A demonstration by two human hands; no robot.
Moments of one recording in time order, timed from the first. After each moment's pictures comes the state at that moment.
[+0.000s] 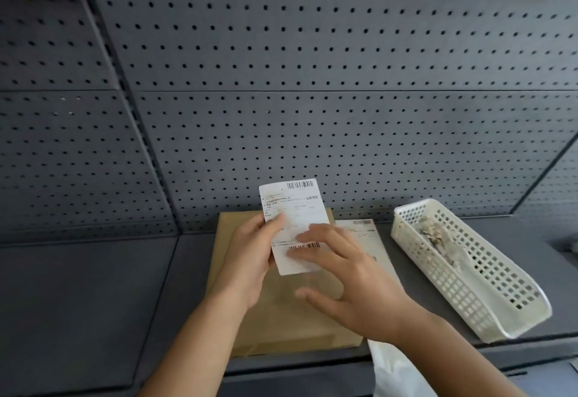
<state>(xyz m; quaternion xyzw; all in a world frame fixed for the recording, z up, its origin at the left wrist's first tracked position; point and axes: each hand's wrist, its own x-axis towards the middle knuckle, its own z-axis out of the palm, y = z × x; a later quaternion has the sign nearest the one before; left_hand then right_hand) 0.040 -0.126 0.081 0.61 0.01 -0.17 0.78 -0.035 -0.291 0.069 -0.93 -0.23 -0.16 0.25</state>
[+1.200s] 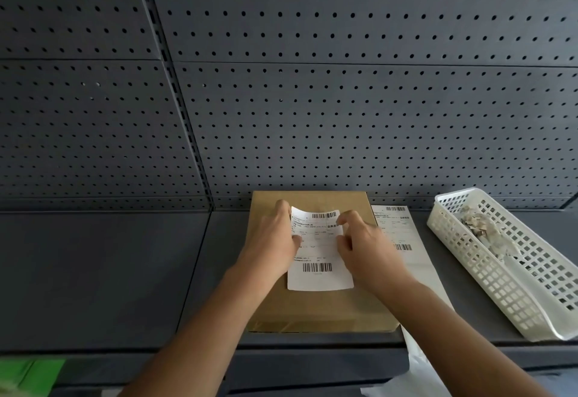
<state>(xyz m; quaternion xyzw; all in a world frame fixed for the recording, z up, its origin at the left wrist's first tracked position) 0.065 -0.084 0.041 0.95 -0.11 -0.05 0.30 0.025 -0.261 0.021 -0.97 0.03 -0.07 0.24</state>
